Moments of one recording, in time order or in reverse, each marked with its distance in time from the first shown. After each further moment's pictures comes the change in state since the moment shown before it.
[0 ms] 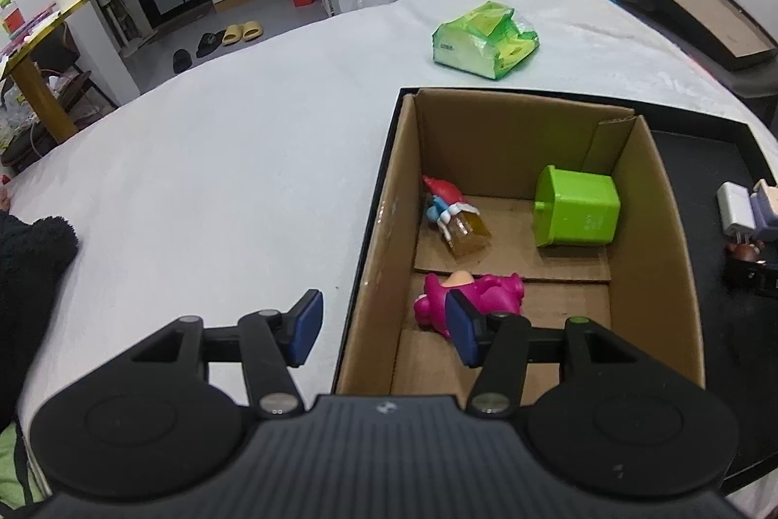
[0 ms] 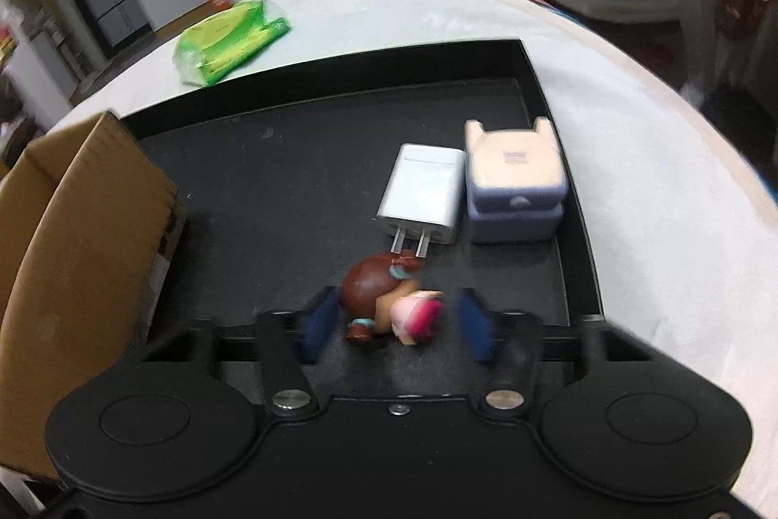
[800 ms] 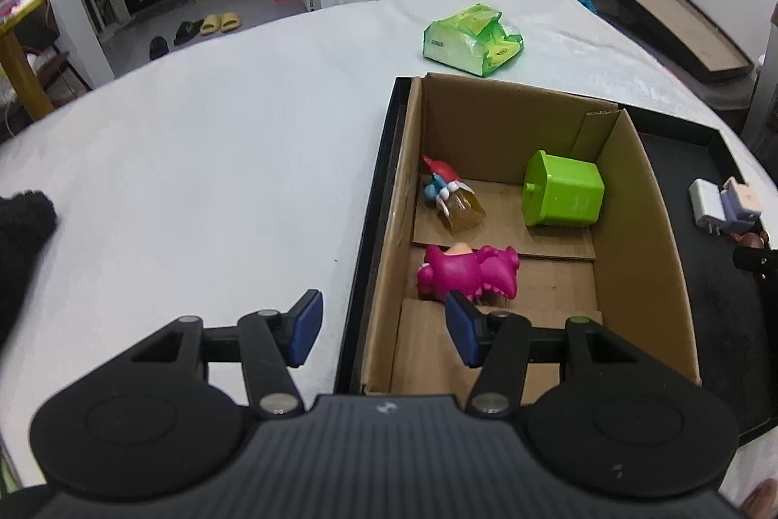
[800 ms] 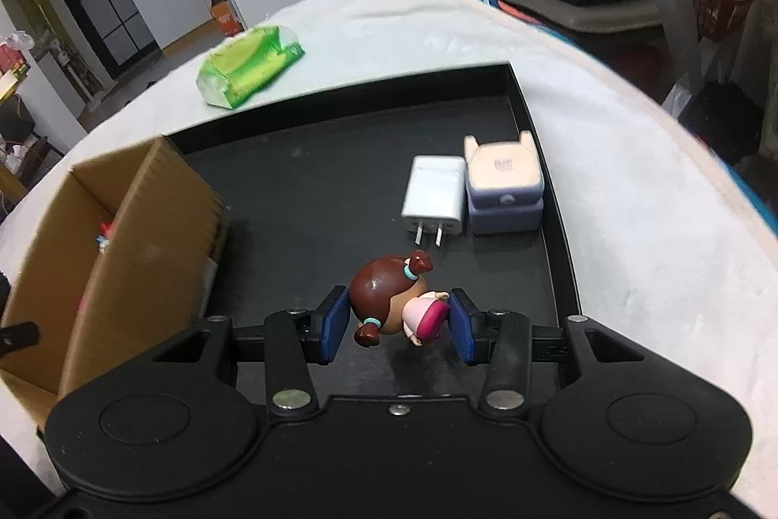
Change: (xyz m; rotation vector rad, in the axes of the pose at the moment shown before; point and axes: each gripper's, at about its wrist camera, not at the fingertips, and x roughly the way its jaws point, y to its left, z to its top) left arm -0.007 0.028 -0.019 -0.042 -0.011 -0.124; right arm -0.055 0.009 0.003 0.041 -0.026 0.017
